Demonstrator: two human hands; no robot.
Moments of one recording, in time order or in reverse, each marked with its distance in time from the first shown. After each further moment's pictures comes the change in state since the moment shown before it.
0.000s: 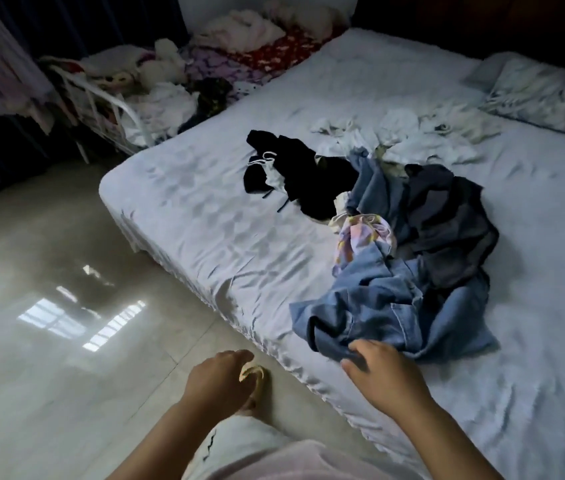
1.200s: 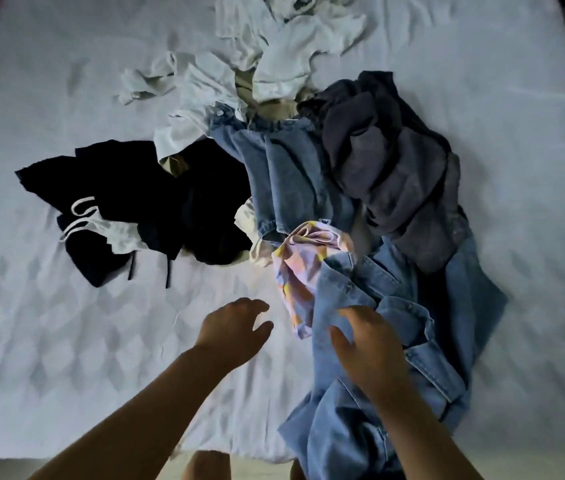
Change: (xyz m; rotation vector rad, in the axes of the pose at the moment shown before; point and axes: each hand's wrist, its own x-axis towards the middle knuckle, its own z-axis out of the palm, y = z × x) left_hand 0.447 0.114 -0.081 0.300 -0.294 0.528; right_hand 0.307 0.065 -0.007 0.391 0.380 0.546
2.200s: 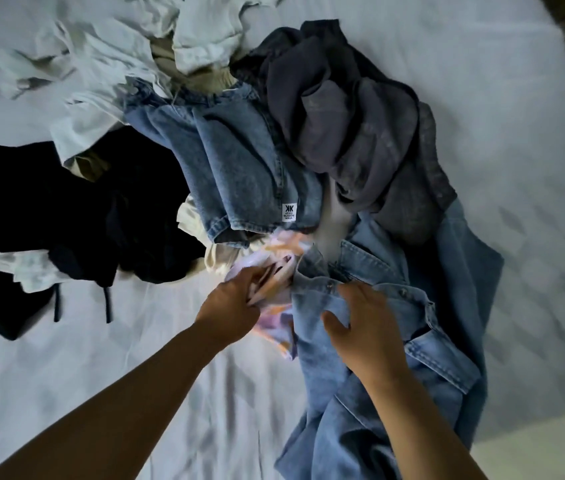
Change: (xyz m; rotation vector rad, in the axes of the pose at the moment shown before) left_hand 0.108 0.002 0.044 -0.338 -0.030 0.056; right_hand 0.044 0.036 0.038 0.017 0.165 0.125
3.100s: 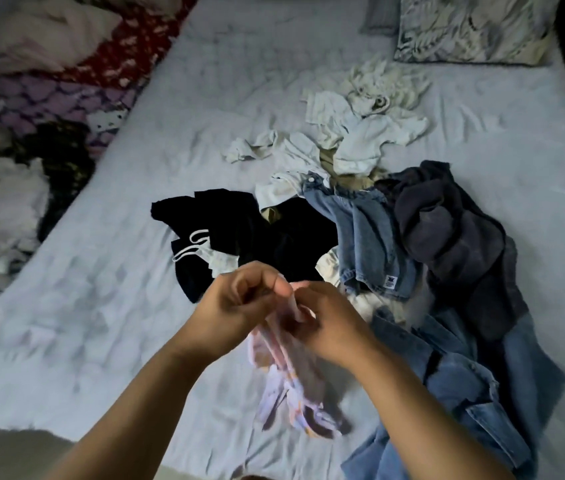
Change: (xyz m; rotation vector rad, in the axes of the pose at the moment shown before) left_hand -0.245 -0.006 -0.205 -0.683 0.388 0.377; right_hand -0.053 -0.257 -0.057 0.190 -0.319 -0.729
